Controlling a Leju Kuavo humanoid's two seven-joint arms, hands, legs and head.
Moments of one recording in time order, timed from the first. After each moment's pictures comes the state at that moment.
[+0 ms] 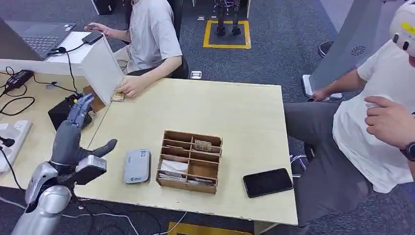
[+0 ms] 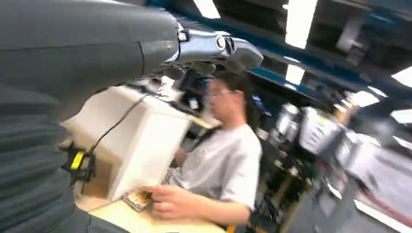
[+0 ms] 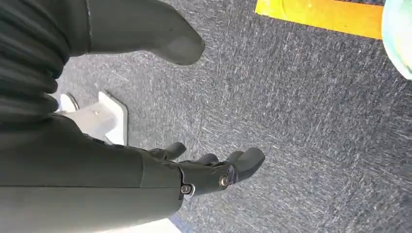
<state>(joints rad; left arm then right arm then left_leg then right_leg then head) -0.02 0.34 -0.03 -1.77 -0.63 0.18 -0.46 -0.07 -0.15 1.54 -0.09 -1.01 -0.39 -0.12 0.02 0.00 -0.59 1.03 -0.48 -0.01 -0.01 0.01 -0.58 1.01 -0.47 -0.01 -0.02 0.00</state>
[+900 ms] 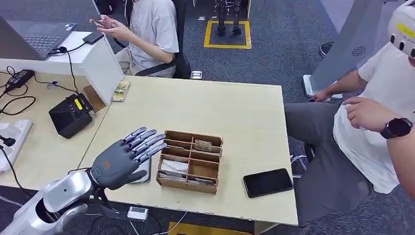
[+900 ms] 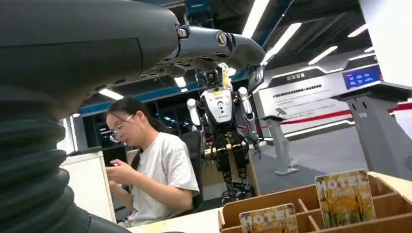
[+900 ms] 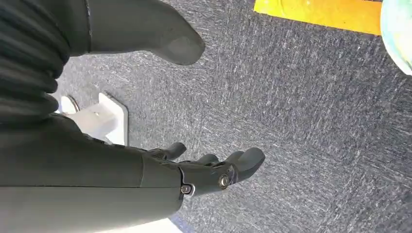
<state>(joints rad) -0.14 0.61 -0.53 -1.90 -1.07 0.13 -0.28 -0.07 -0.15 1.54 -0.09 -1.01 -0.37 -0.12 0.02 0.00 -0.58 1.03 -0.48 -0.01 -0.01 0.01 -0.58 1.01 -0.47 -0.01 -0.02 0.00</state>
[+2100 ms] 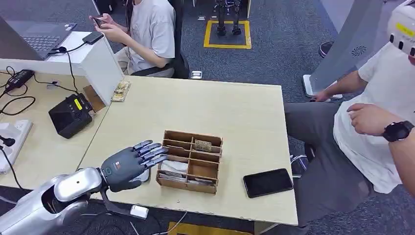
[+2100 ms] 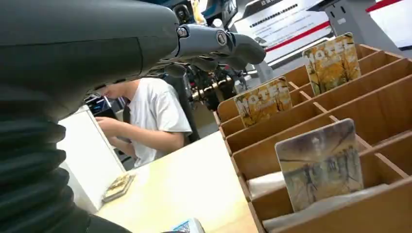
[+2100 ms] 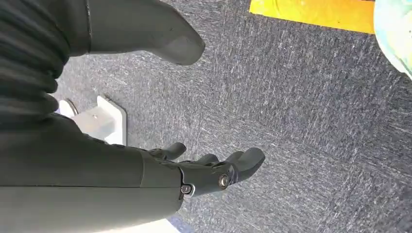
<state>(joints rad) -0.30 0.74 -0.79 -1.78 -0.96 -0.02 -0.19 -0.08 -0.15 1.54 -0.09 -1.03 -0.37 -0.12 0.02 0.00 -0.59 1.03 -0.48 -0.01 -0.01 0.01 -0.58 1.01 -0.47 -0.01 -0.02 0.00</state>
